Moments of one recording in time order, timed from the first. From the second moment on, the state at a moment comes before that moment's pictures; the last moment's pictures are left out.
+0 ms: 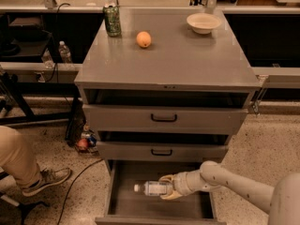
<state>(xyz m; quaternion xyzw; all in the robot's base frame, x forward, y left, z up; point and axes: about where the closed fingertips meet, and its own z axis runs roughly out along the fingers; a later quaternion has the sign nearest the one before) 0.515 -0.069 0.278 -0.68 0.60 0.24 0.35</state>
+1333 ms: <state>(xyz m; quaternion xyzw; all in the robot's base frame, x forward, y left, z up) 0.494 -0.115 0.368 -0.67 0.60 0.17 0.40</state>
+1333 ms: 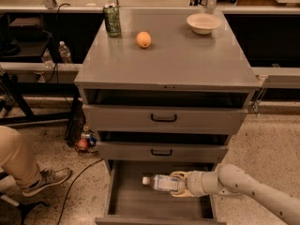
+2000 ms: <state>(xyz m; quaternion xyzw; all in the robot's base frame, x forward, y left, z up) 0.492 -0.146 0.457 -0.67 0.58 0.13 0.45</state>
